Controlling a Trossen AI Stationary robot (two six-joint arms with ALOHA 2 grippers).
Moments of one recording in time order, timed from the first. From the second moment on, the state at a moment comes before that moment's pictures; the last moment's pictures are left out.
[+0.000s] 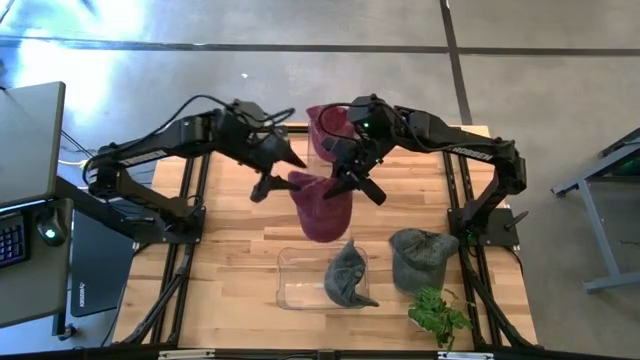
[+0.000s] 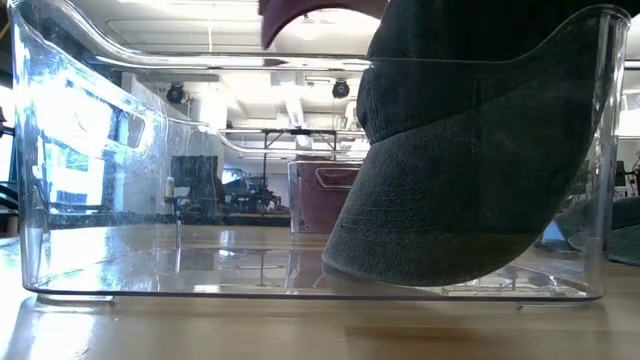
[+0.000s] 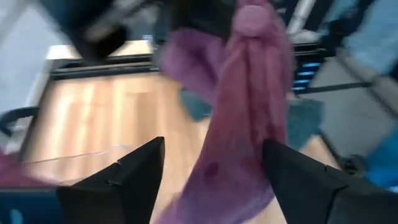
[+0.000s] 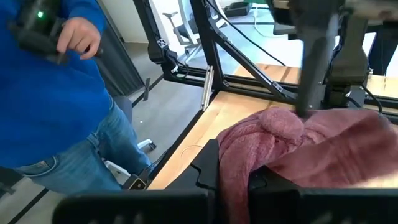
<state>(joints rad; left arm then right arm) 0.20 1.33 1.57 -0.76 0.39 0.17 -0.19 1.67 1.87 -0.71 -0.81 -0.14</state>
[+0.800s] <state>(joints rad) 0.20 1.37 1.57 -0.72 0.77 0.20 -0.21 1.63 1.87 -0.76 -0.89 0.07</state>
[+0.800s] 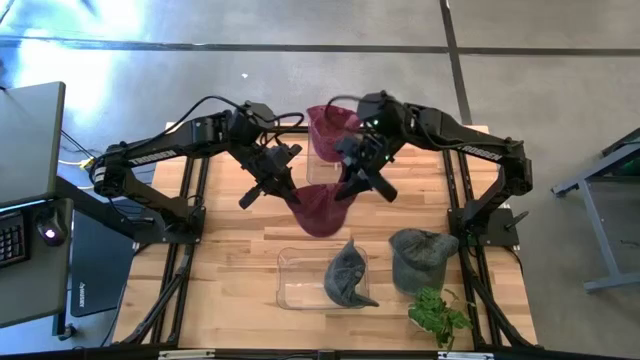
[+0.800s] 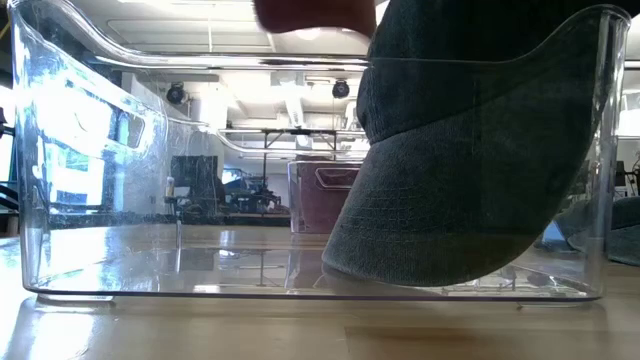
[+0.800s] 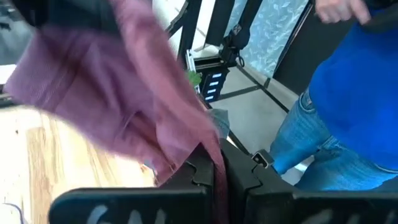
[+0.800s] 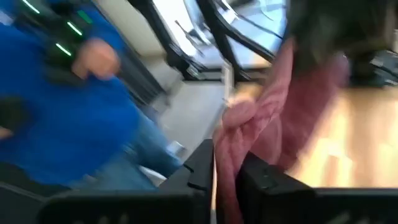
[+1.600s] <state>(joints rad) 0.20 1.37 1.57 -0.70 0.75 0.17 -0.15 1.61 1.87 -0.78 -0.36 -0.12</state>
